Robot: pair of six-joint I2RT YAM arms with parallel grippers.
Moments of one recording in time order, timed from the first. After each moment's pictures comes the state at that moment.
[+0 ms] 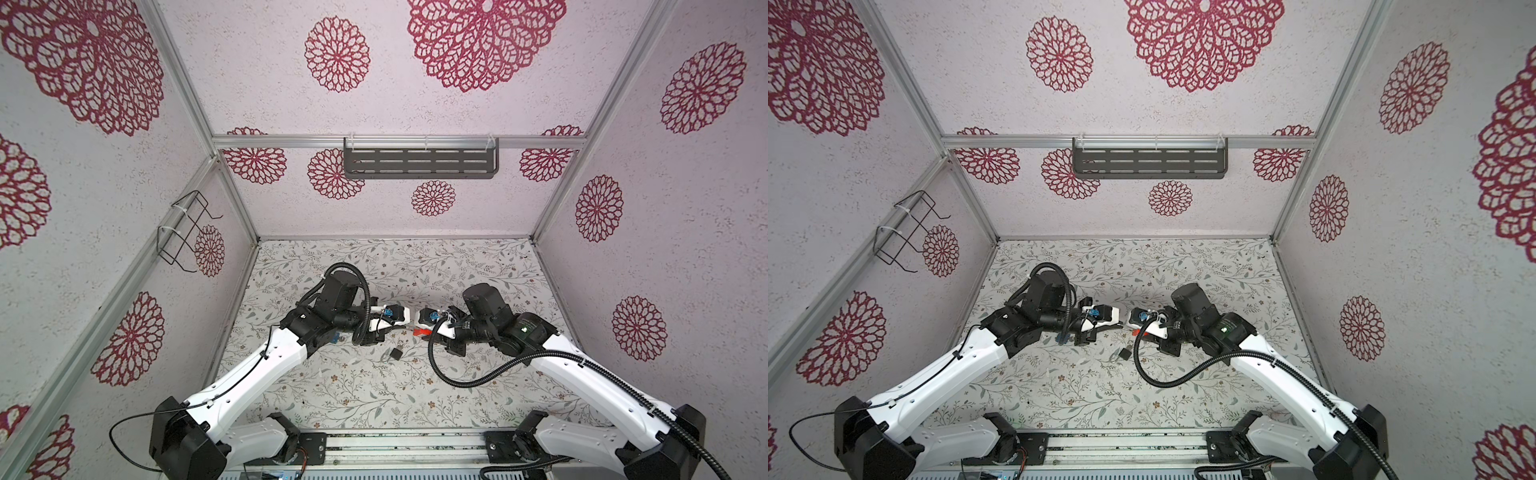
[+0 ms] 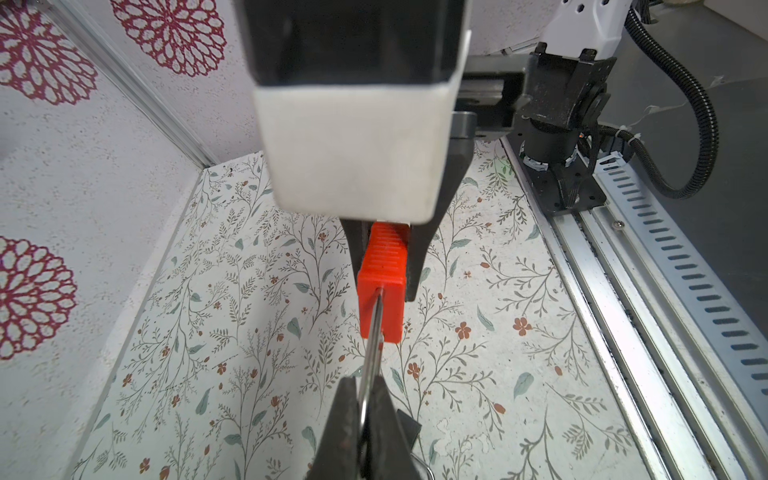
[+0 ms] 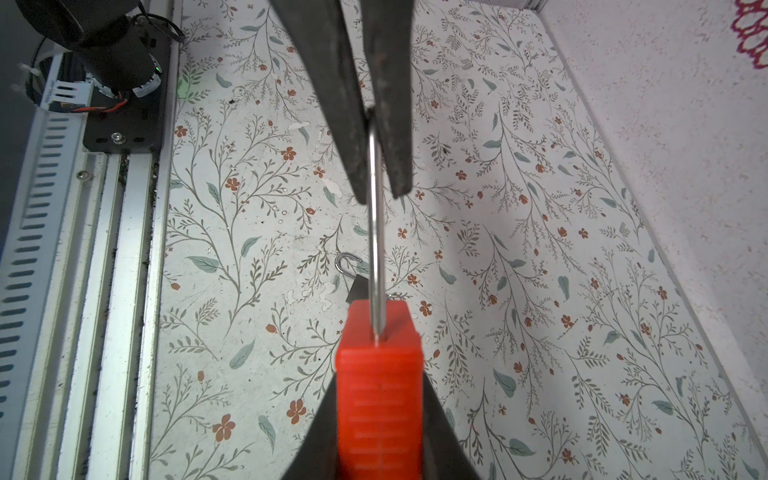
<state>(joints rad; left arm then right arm) -0.64 1.22 1.04 -0.44 0.65 0.78 0.73 1.12 1.02 -0.65 -0.37 -0.62</state>
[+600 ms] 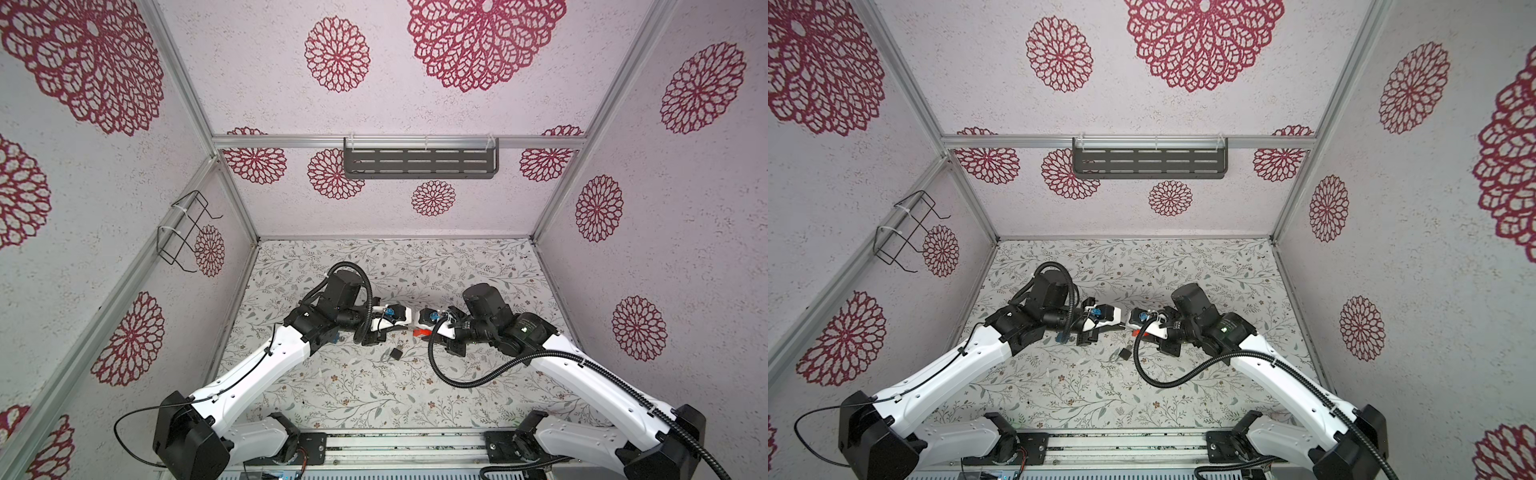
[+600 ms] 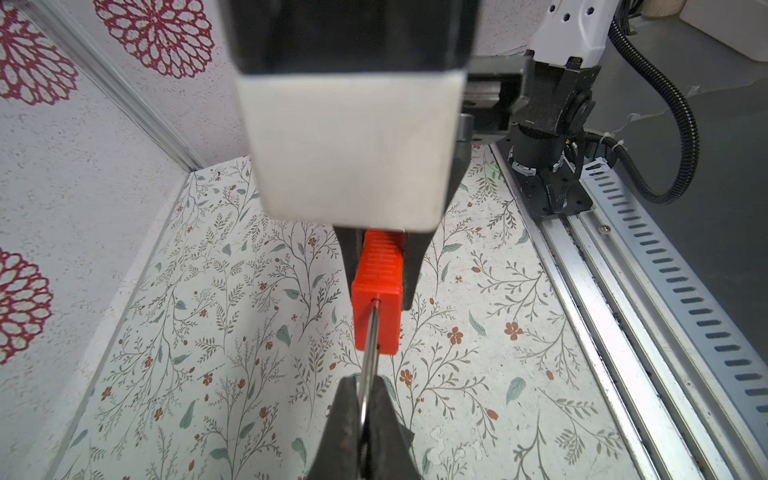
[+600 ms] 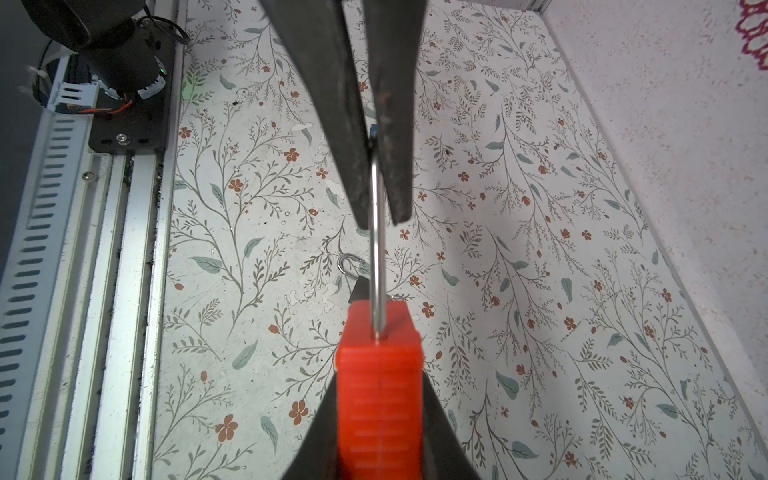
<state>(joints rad) -0.65 1.25 1.05 -0.44 0.68 0.78 0.73 1.12 1.02 -0.65 -0.38 -0.62</state>
